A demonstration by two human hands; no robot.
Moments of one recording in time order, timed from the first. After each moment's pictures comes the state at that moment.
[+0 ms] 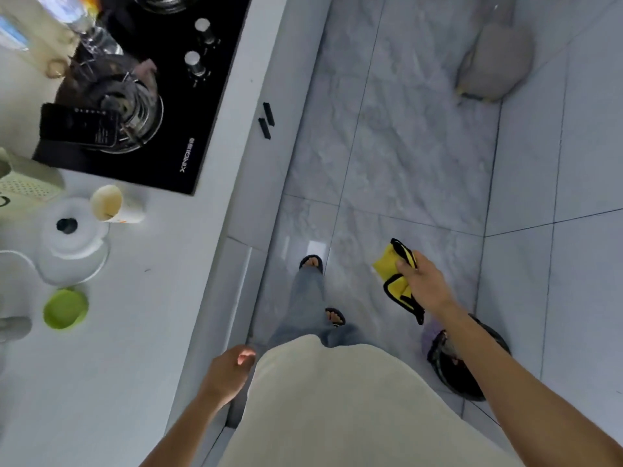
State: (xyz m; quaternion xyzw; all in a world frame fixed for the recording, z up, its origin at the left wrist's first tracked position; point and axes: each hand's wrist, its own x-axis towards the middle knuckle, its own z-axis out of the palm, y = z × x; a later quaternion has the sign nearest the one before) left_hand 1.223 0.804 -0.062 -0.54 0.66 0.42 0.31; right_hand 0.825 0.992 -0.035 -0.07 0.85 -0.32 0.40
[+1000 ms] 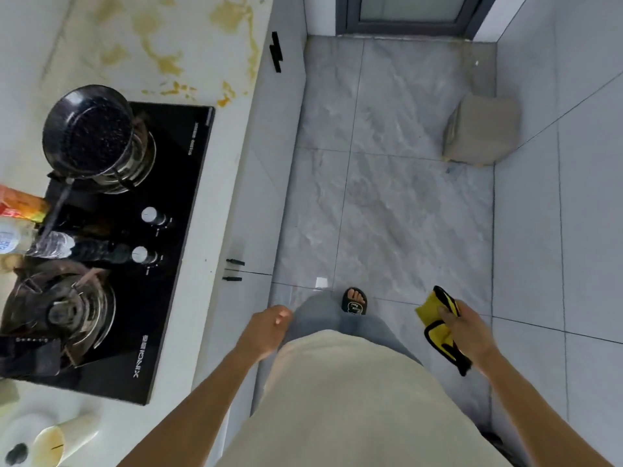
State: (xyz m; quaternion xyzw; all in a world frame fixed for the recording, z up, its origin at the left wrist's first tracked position) left_hand 0.737 0.562 -0.043 -0.42 0.76 0.39 0.31; right_hand 0.482 0.888 -0.045 0.07 0.86 -0.29 0.41
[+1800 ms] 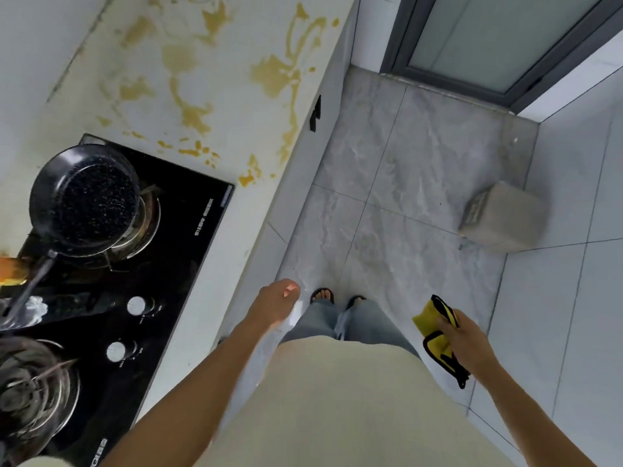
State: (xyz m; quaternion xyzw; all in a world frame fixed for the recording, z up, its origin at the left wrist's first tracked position) left_hand 0.489 0.366 -0.046 -0.53 0.68 0.45 0.26; right_hand 0.239 0.666 -0.020 -0.04 0.88 -0.21 0.43
